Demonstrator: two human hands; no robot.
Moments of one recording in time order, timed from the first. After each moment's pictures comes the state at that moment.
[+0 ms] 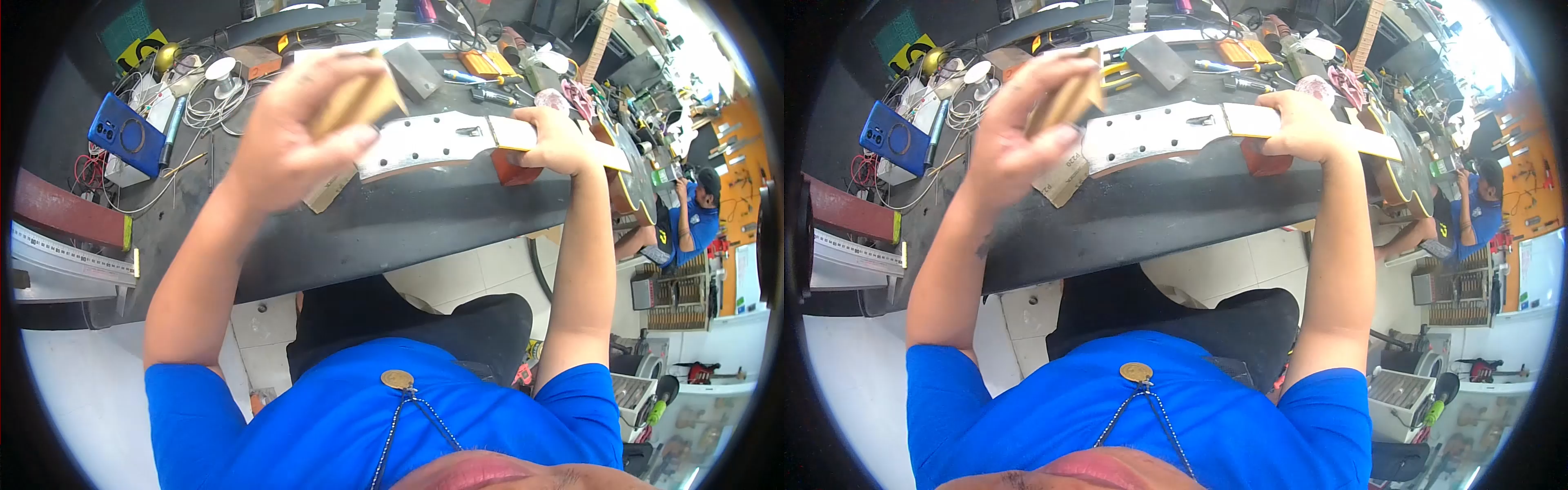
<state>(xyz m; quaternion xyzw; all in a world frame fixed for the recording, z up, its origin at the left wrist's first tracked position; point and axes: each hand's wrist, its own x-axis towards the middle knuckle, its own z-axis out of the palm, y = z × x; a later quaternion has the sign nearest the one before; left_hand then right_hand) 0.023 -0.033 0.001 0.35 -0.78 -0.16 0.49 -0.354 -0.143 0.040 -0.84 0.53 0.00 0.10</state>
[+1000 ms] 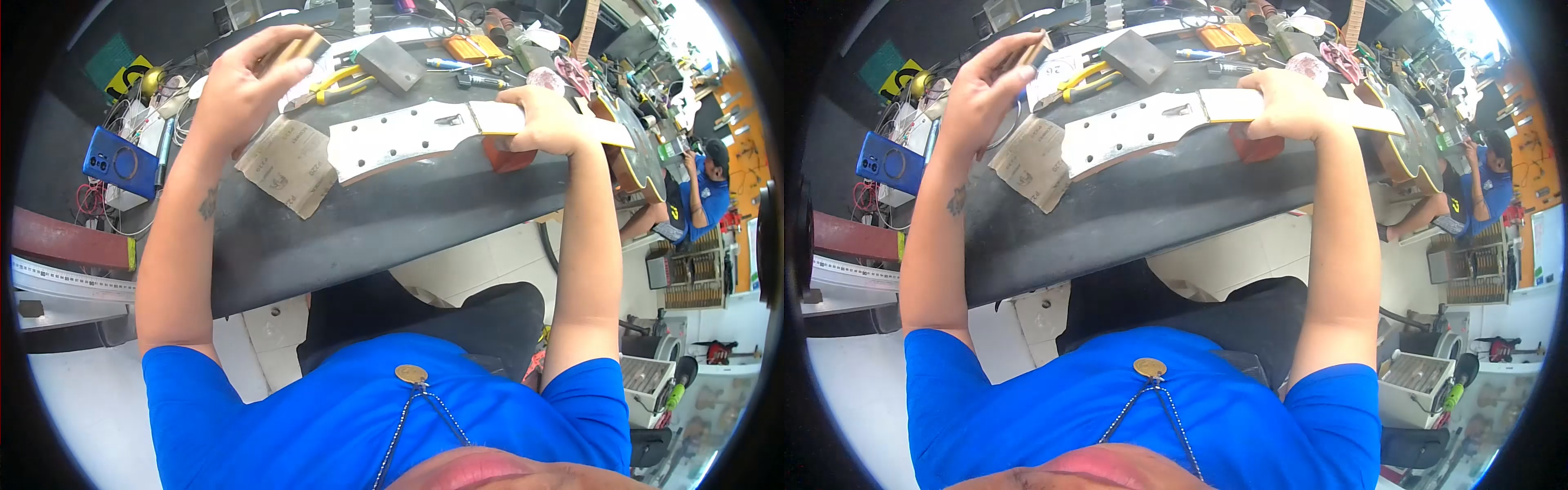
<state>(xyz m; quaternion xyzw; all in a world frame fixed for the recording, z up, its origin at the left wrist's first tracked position) 0.055 -0.095 0.009 0.45 -0.71 -0.27 0.47 -0.358 -0.143 0.036 -0.85 0.52 -0.03 0.11</state>
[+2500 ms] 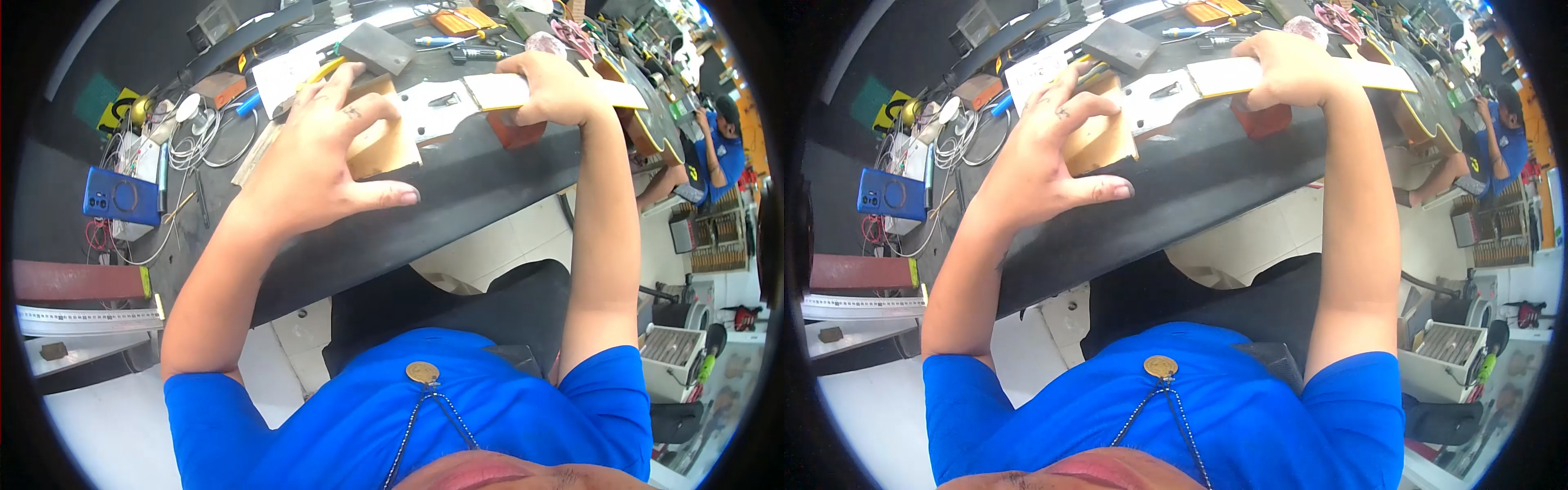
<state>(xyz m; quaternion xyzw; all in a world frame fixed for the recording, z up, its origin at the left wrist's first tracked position) -0.027 -0.044 -0.011 0.42 -0.86 -0.05 0.28 -0.362 -0.143 0.033 -0.85 0.51 -0.05 0.11</state>
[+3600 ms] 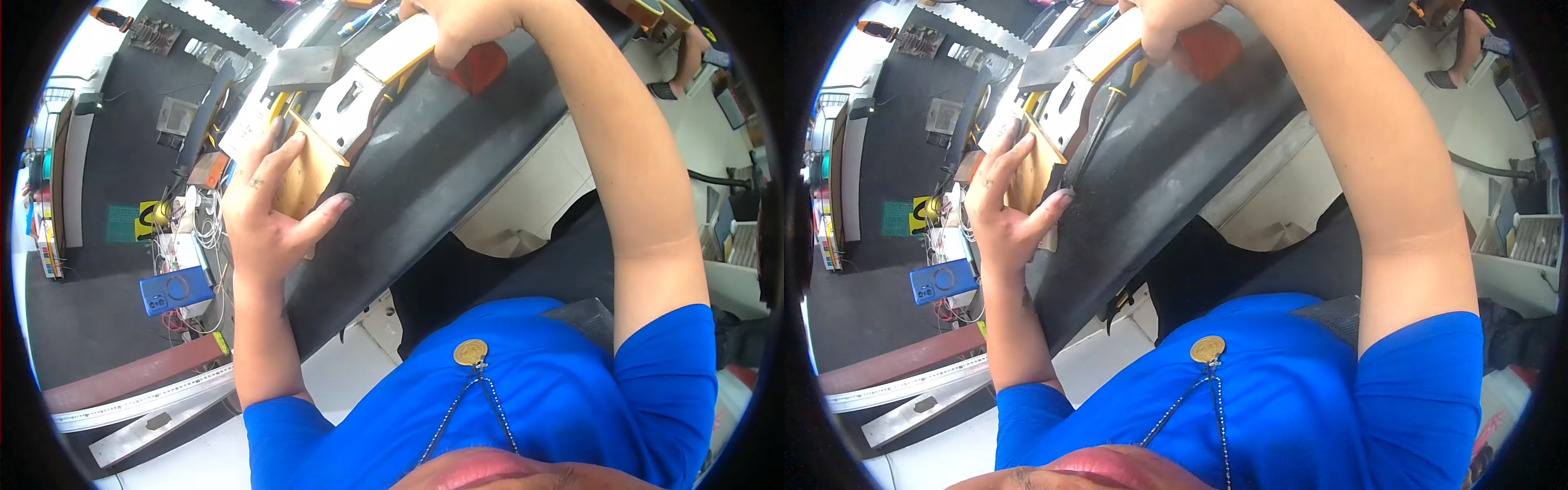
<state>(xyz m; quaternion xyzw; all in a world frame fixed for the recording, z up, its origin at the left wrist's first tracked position) -0.022 -0.057 -0.012 0.37 -0.89 0.01 0.27 -0.364 -0.126 0.057 -0.85 0.50 -0.02 0.16</state>
